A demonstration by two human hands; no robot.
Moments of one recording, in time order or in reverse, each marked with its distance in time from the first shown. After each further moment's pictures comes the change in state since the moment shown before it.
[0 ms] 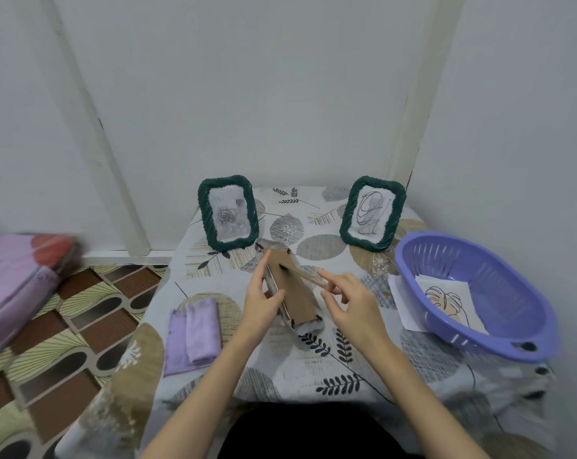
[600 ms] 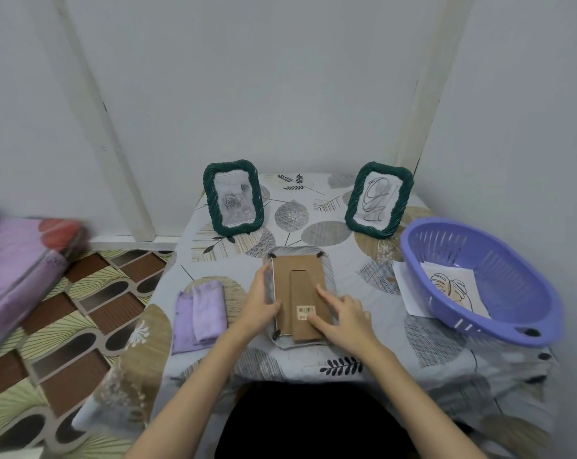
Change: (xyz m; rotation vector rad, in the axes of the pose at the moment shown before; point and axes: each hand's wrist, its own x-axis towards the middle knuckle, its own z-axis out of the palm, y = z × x) left_hand -0.008 -0.032 -0.018 0.288 -0.179 -0.090; right_hand -0.027 0.038 0.033 -0.362 -0.424 0.330
